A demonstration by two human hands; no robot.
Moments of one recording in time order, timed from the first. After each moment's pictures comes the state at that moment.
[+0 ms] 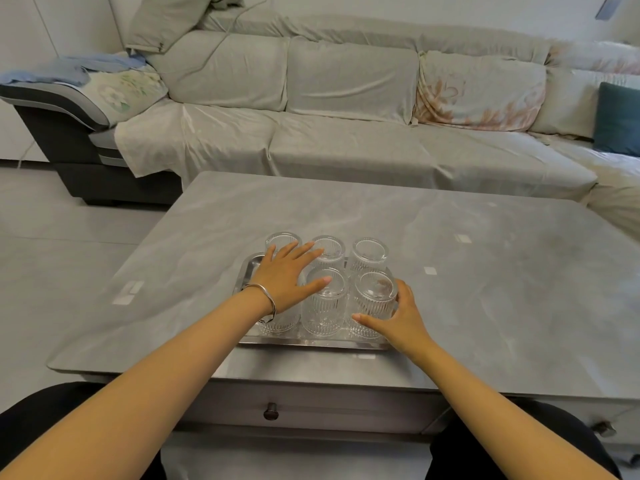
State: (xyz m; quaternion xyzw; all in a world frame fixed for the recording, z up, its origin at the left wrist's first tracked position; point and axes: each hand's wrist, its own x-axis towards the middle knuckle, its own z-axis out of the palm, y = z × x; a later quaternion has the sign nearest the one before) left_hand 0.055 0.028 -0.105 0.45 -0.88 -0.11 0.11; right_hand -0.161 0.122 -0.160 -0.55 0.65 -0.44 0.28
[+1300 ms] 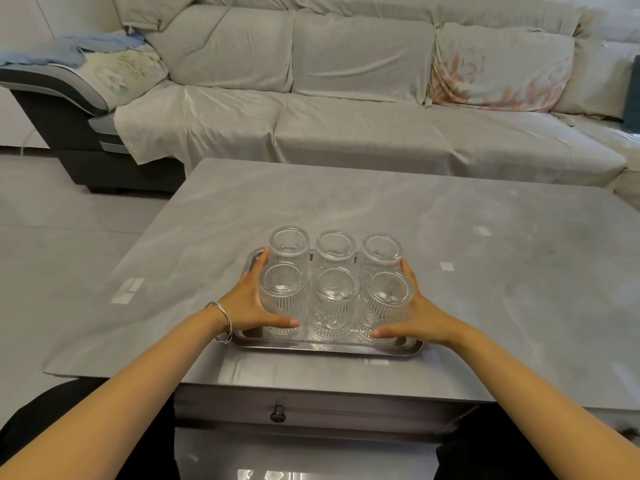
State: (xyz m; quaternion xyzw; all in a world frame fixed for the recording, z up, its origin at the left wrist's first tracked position) left_hand 0.117 0.008 -0.156 0.45 -0.78 -0.39 0.19; right_hand -0.189 0.097 -0.147 -0.61 0.64 -0.24 0.42
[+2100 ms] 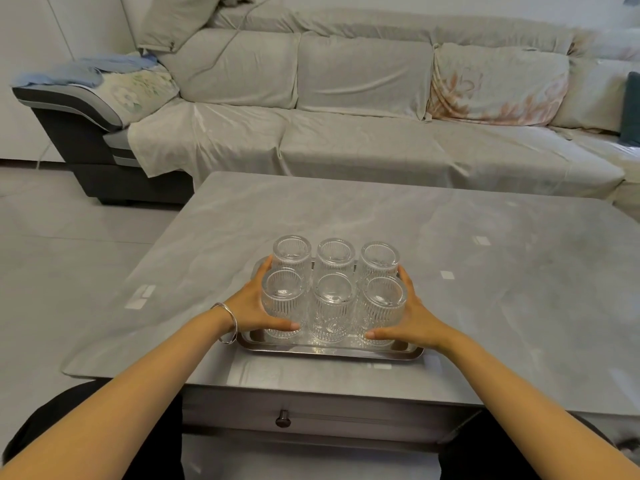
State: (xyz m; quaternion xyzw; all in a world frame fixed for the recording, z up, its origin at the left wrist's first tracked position) left_hand 0.124 0.008 -0.150 0.45 -0.78 -0.40 0.18; right_hand -0.177 0.096 -0.150 -0.63 0.65 -0.25 0.35
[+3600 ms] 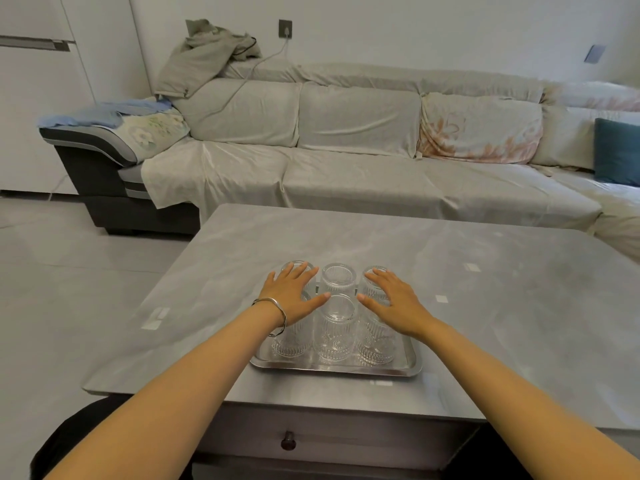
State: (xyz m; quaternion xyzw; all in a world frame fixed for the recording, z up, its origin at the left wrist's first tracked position) left_hand 0.076 0.008 -0.102 0.51 -0.85 -0.11 0.07; right_hand -0.144 0.080 -0.096 -0.70 0.67 -0.22 0.16
